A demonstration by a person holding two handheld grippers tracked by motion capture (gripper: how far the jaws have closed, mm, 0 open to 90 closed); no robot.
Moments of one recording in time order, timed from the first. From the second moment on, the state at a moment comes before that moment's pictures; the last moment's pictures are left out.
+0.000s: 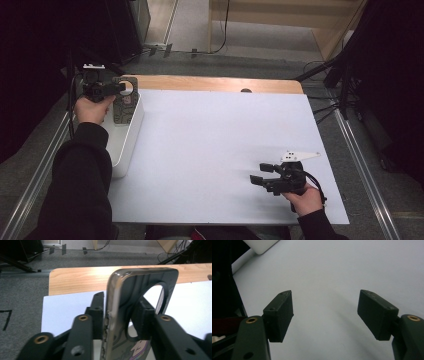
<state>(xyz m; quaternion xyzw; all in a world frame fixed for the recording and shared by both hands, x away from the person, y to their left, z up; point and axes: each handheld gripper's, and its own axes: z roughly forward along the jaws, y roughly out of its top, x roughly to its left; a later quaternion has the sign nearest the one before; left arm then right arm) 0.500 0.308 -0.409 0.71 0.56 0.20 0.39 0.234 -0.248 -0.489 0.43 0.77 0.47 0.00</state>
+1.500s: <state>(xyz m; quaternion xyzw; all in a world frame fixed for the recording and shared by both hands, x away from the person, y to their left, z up) 0.483 0.319 -0.390 0.71 0.55 0.15 0.41 0.236 -0.244 -0.488 0.42 0.78 0.47 0.00</state>
